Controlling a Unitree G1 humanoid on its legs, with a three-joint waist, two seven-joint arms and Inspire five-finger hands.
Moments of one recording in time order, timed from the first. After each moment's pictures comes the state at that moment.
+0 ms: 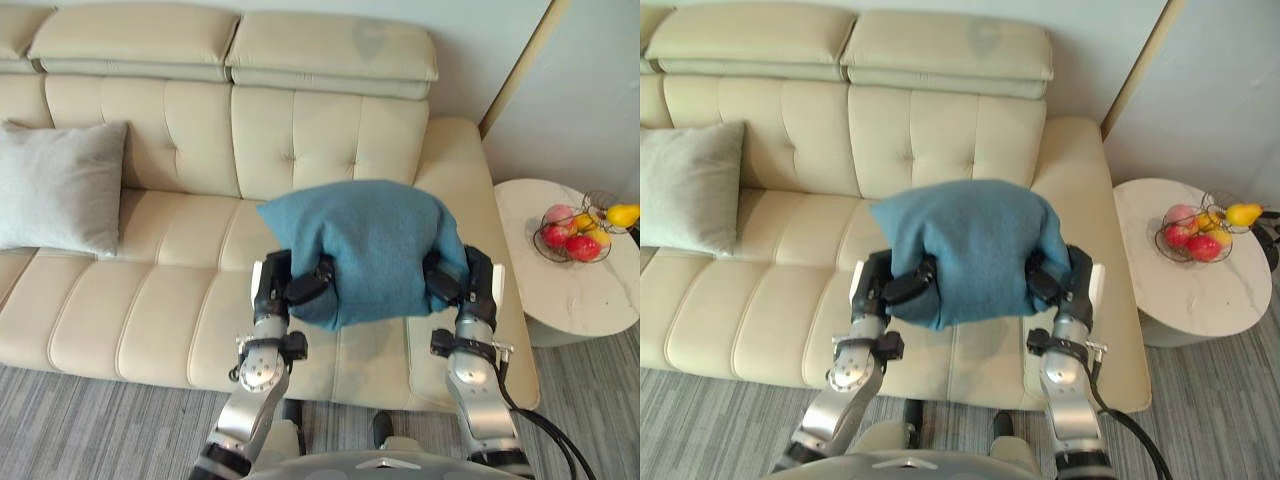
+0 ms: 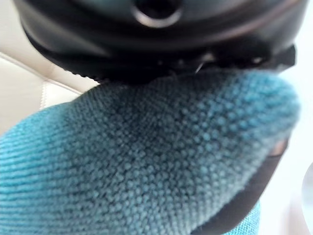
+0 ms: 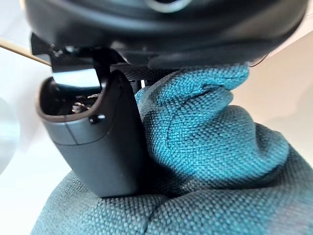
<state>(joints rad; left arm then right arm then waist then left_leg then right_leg) -0.05 0.12 -0.33 -0.02 -0.18 -0.08 0.45 -0.03 -0.04 0.07 -0.01 -0.20 -0.01 -0.50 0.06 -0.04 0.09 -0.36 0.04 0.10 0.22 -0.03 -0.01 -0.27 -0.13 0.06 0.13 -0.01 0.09</state>
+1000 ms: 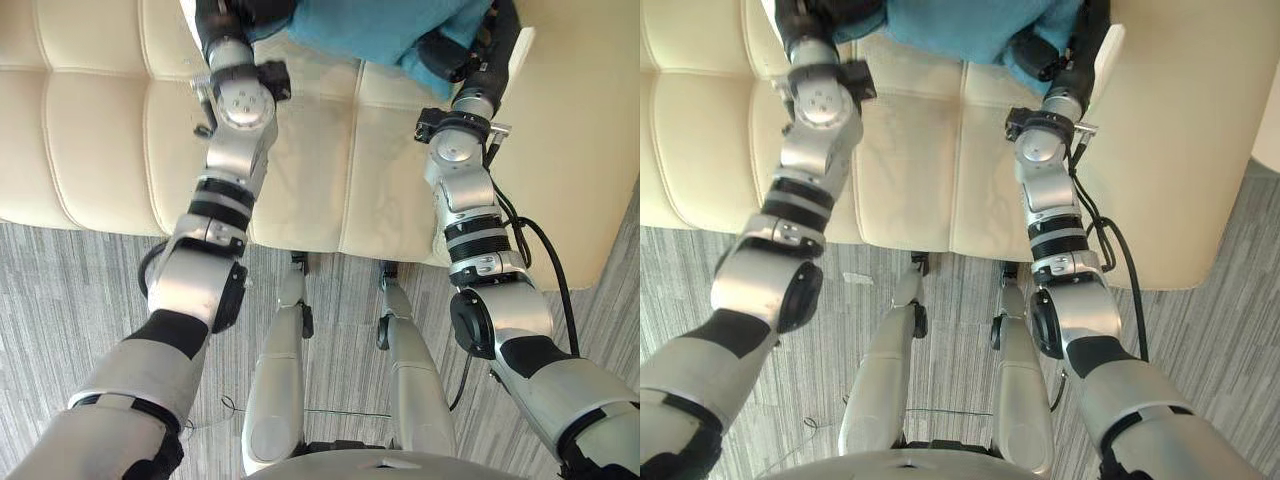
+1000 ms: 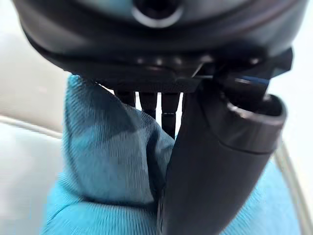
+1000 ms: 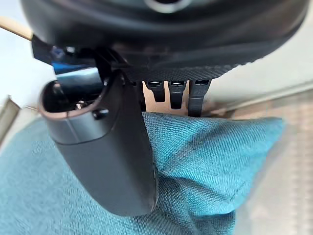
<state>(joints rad) -1.13 0.17 -0.03 0.75 -0.18 -0.08 0.52 -1.06 -0.12 -0.10 0.65 -0.08 0.05 -0.58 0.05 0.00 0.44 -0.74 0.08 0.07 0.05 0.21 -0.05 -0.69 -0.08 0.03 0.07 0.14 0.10</state>
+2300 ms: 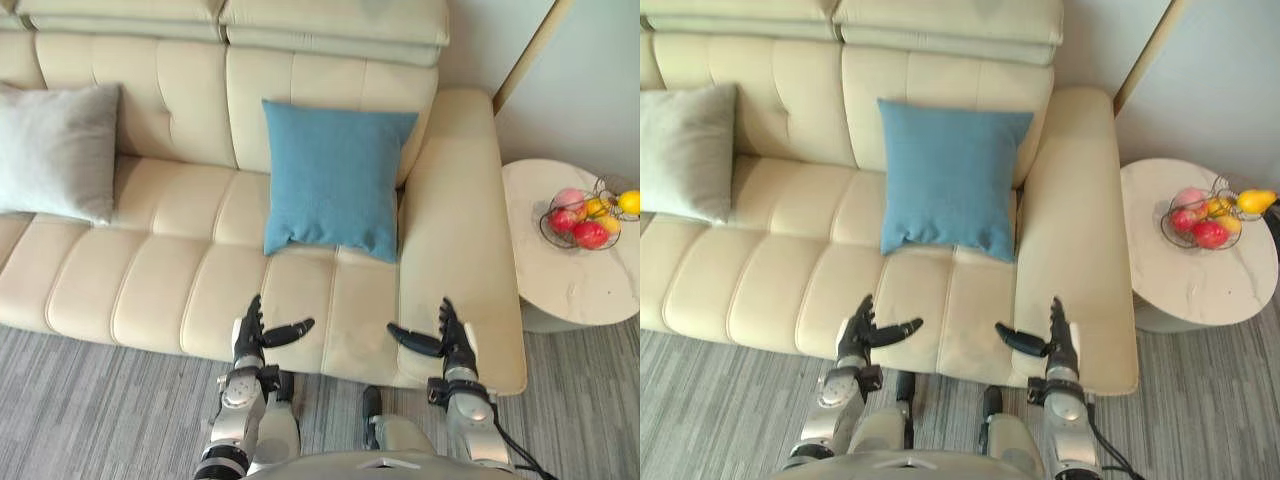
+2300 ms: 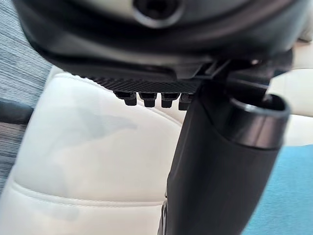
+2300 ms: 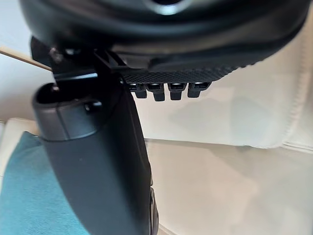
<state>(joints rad) 0.07 0.02 0.01 0.63 -0.11 -0.08 0.14 0.19 0.01 -0.09 0.47 -0.08 -0.05 -0.13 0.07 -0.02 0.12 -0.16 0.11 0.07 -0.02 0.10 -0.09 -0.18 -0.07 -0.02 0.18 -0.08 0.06</state>
